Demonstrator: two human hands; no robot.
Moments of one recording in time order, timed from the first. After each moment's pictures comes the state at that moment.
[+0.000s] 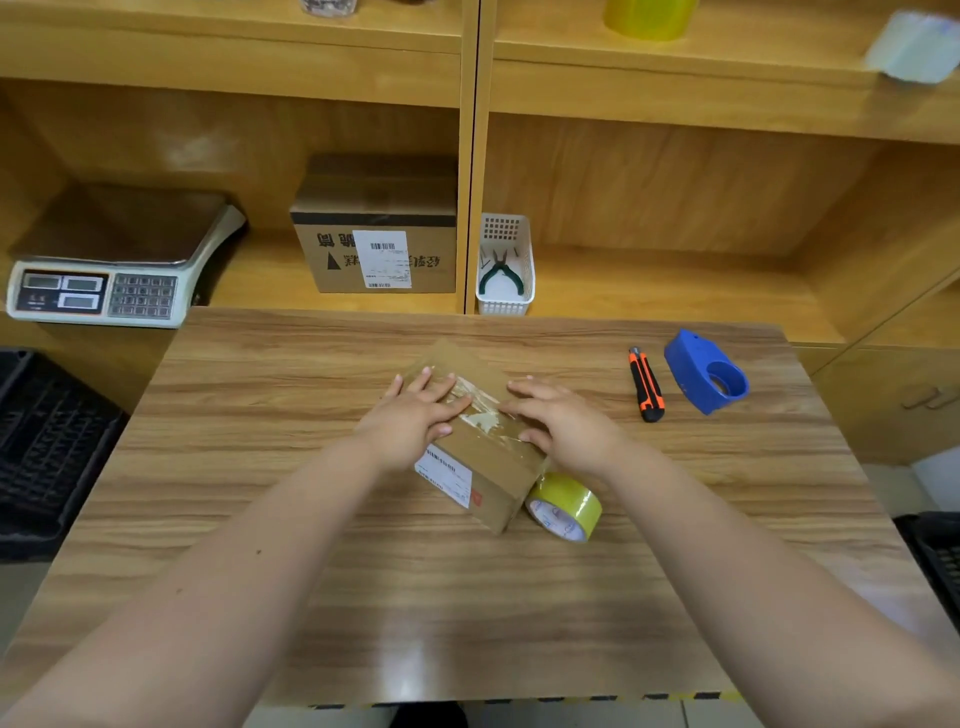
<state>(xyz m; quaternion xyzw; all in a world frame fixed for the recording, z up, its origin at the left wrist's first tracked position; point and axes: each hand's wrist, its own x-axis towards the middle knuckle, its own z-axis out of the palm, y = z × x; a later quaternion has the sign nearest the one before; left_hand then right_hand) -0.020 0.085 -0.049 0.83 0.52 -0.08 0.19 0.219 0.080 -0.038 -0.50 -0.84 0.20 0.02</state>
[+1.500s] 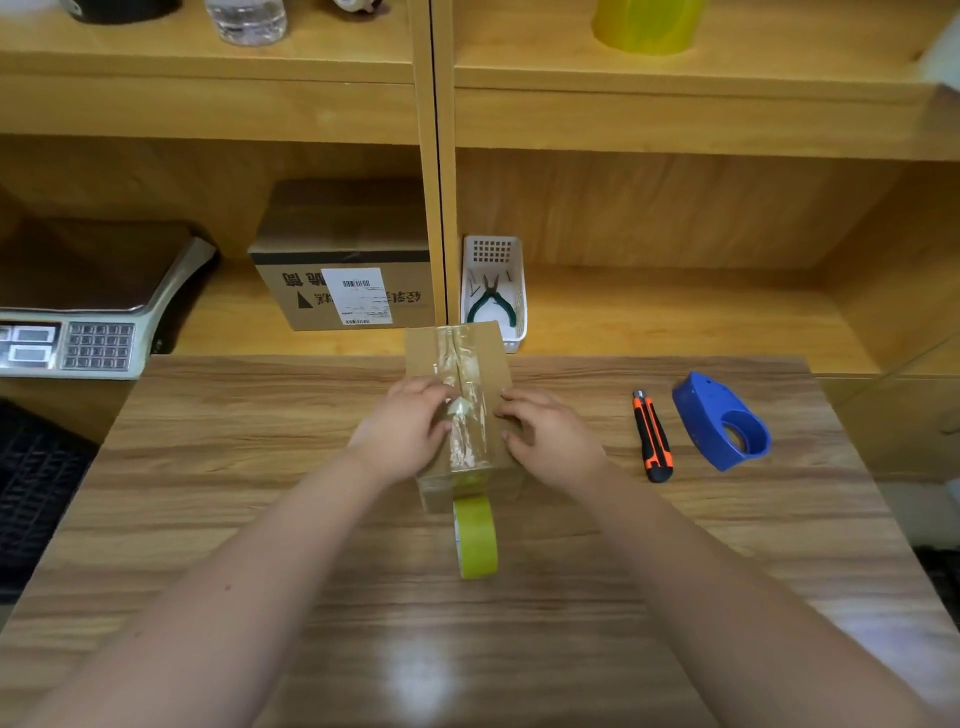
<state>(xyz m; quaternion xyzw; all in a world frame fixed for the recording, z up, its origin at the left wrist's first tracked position) 0.022 0.183 -0.041 0.78 0.59 0.07 0.20 0.235 0.179 -0.066 -0.55 -0.78 0.23 0.17</state>
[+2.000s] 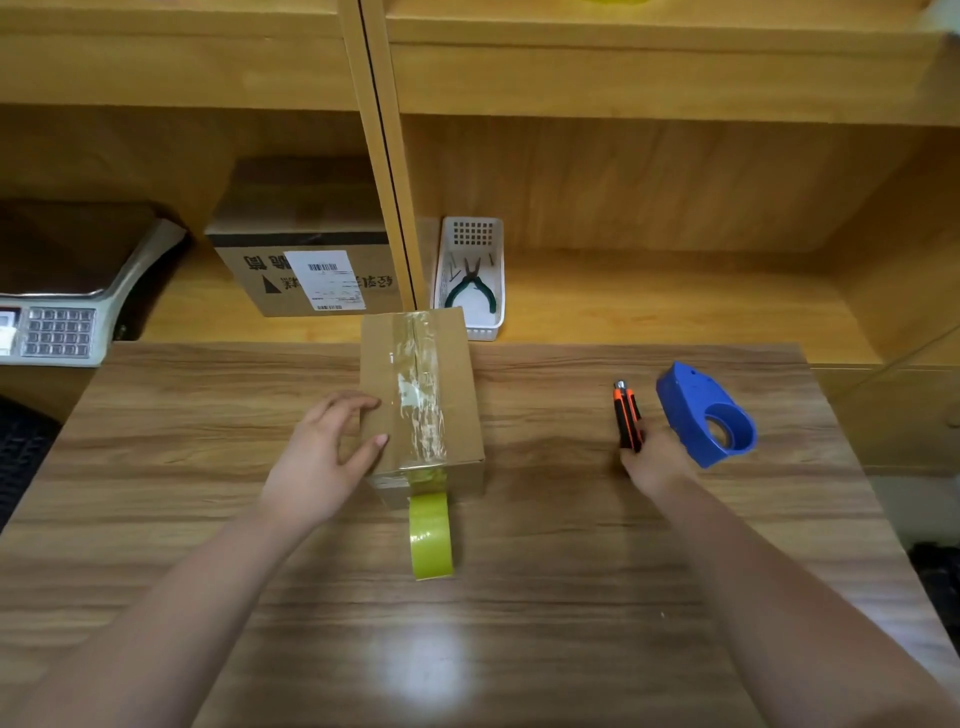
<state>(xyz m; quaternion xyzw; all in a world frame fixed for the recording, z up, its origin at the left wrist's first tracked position) 0.011 0.142 -0.063 0.67 0.66 0.25 0.24 0.392 0.185 -0.138 -0.81 -0.52 0.28 0.07</state>
